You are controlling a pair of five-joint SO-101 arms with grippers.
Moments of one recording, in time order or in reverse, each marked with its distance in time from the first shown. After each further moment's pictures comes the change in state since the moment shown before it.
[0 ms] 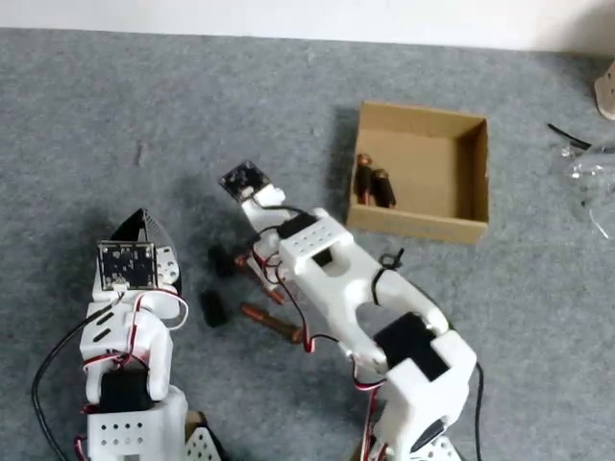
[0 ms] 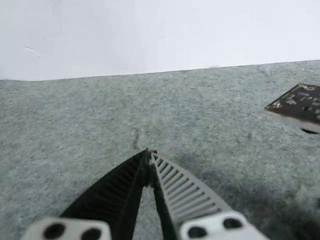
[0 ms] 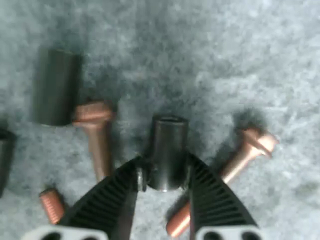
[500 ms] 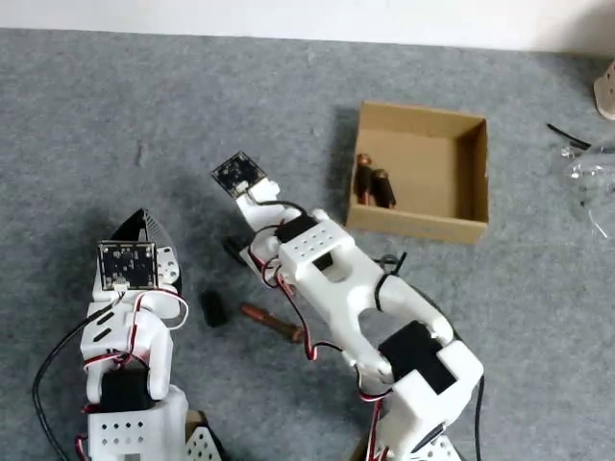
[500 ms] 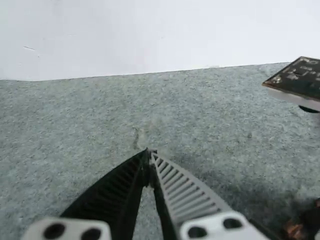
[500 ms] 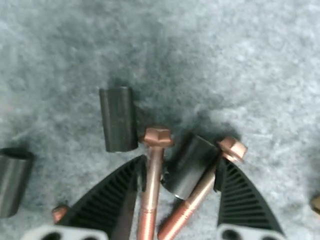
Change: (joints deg) left arm 0.0 0.0 0.0 0.0 0.0; right arm -1.2 -1.5 0.9 -5.6 0.1
